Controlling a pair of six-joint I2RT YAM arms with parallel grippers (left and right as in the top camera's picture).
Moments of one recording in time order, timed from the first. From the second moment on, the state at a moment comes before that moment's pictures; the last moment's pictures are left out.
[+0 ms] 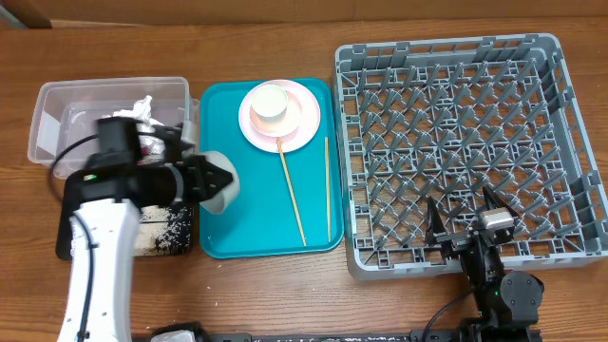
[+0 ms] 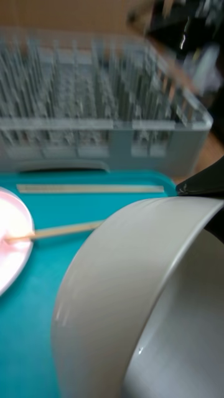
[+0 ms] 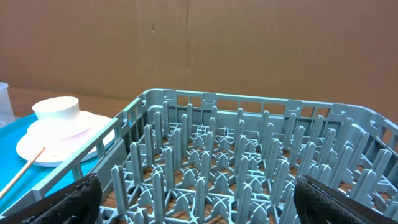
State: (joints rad) left arm 0.09 1.32 1.07 -0.97 0.66 -0.15; right arm 0.01 0.01 0.02 -0.02 -0.18 -0.04
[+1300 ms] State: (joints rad) left arm -0.37 1.64 1.31 -1.04 0.00 -0.37; right arm 0.01 0.01 0.02 -0.02 -0.18 -0.04
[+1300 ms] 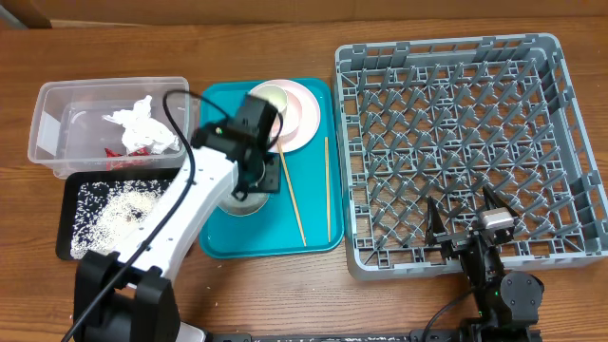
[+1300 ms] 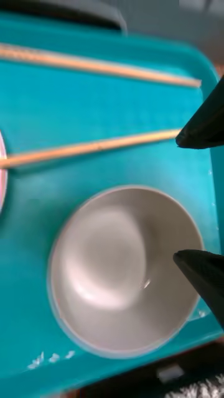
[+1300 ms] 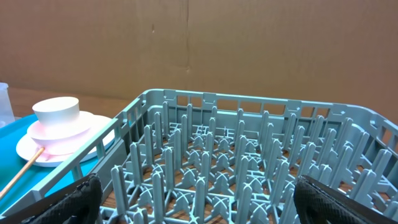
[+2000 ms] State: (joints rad) left arm -0.26 1.64 1.63 -1.21 -0.03 -0.37; right arm 0.01 0.01 0.02 -0.02 -0.18 -0.04
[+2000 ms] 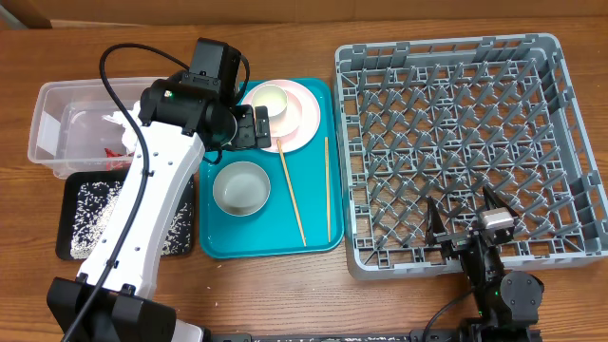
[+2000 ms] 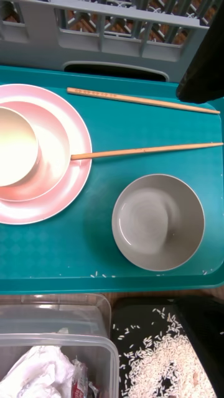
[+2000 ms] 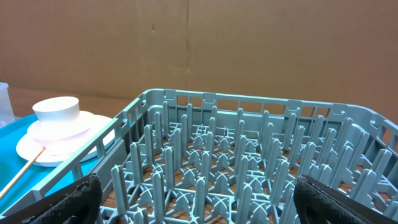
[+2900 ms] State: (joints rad) left arm -0.26 1.64 1.63 -1.21 -0.03 -0.37; right arm 0.01 0.01 0.02 0.03 -0.19 -0.04
